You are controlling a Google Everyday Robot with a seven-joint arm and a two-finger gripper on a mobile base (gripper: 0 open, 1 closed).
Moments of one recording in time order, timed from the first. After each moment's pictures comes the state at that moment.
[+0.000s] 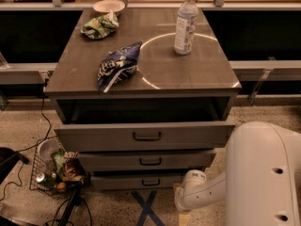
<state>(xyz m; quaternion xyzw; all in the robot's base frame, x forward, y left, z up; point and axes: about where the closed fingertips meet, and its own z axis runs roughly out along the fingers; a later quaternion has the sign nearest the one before) 0.440 -0.130 0.248 -0.71 0.69 0.02 0.08</state>
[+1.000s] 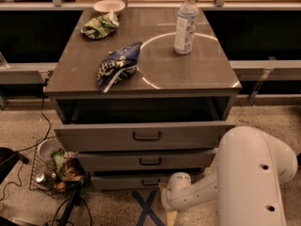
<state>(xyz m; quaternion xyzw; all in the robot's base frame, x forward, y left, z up) 0.463 -0.075 0.214 -0.76 0.64 0.01 0.12</state>
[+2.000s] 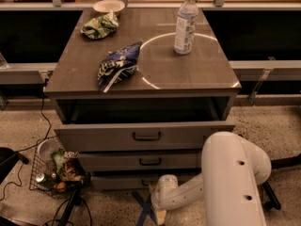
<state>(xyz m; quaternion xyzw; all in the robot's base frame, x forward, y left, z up) 0.481 -0.024 0.164 -0.77 0.62 0.01 0.13</state>
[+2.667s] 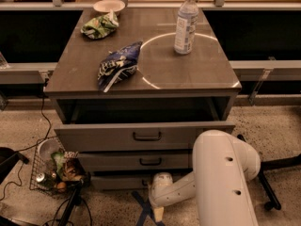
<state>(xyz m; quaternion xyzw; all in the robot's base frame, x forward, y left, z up) 0.496 -0.024 0.153 -0.77 0.62 -0.01 0.11</state>
